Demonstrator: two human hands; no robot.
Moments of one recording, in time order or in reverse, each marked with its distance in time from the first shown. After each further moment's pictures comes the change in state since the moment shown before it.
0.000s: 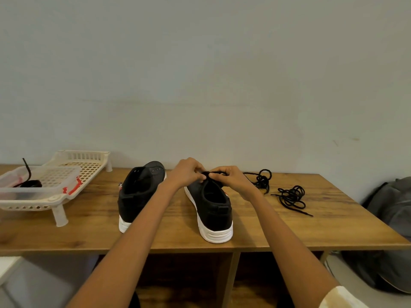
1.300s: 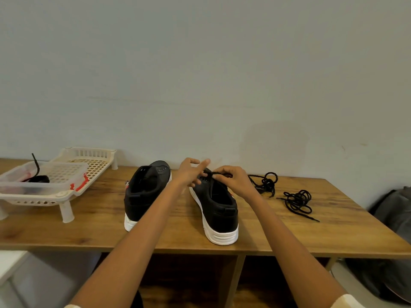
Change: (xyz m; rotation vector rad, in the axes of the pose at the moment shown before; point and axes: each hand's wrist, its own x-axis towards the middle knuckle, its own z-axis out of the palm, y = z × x) left_hand -0.001 -0.007 0.009 -0.732 0.132 -0.392; right_hand 0.008 0.003 0.010 -0.257 0.139 -0.183
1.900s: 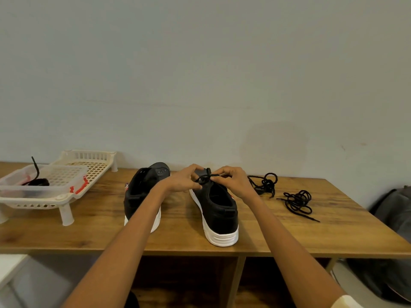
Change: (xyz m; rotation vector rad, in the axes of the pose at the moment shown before) left_hand -0.002 -0.006 -0.028 0.495 -0.373 0.176; right_hand 0.001 -0.003 0.004 0.065 0.057 0.044
